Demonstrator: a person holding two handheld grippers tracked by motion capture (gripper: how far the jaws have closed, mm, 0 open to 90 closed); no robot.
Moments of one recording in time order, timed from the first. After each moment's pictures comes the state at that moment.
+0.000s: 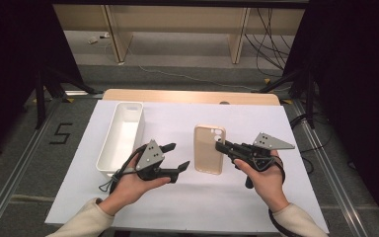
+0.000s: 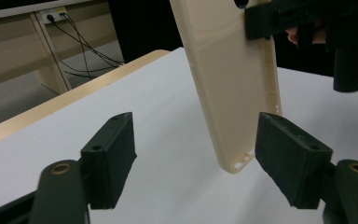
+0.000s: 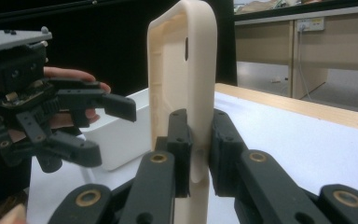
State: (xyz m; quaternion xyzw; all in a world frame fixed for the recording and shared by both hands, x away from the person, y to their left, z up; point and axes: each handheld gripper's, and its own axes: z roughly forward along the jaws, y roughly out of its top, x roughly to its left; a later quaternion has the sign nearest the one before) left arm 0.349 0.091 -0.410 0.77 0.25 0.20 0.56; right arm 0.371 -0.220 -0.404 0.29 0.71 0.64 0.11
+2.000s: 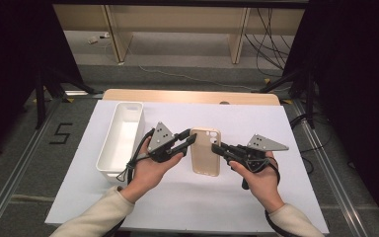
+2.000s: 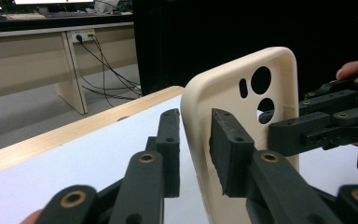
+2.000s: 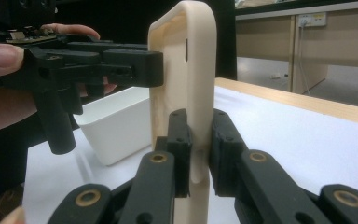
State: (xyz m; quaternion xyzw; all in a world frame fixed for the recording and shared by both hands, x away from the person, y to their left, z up) left arm 0.373 0.060 -0.385 0.71 0.30 0.22 0.60; right arm 0.372 -0.210 -0.412 0.29 0.71 0.63 0.12
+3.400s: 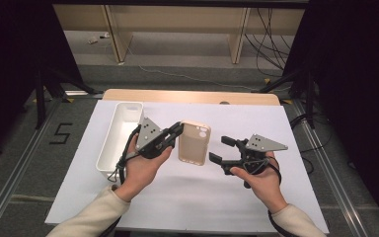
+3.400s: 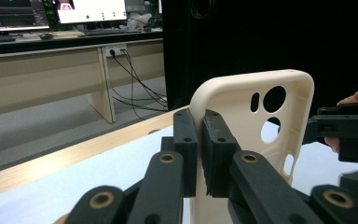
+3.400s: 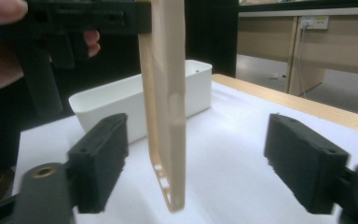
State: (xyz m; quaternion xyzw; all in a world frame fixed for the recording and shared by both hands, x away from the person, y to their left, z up) left arm 0.365 0.081 -0.364 0.67 0.35 0.26 0.60; right arm 0.372 -0.210 -0.410 0.27 0.73 0.61 0.14
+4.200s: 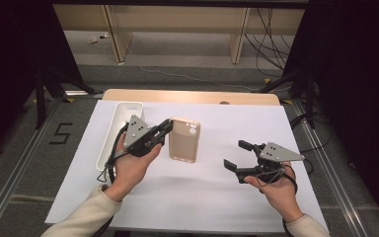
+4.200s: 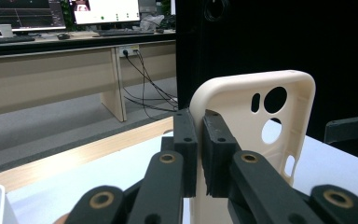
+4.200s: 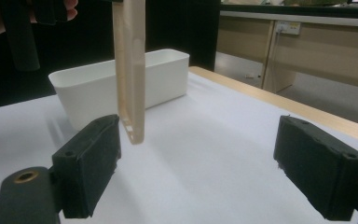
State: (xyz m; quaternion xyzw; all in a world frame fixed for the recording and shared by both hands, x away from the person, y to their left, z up) left arm 0.368 0.105 -0.356 0.67 0.34 0.29 0.60; right arm 0.353 -0.245 -0.413 0.27 0.74 0.59 0.19
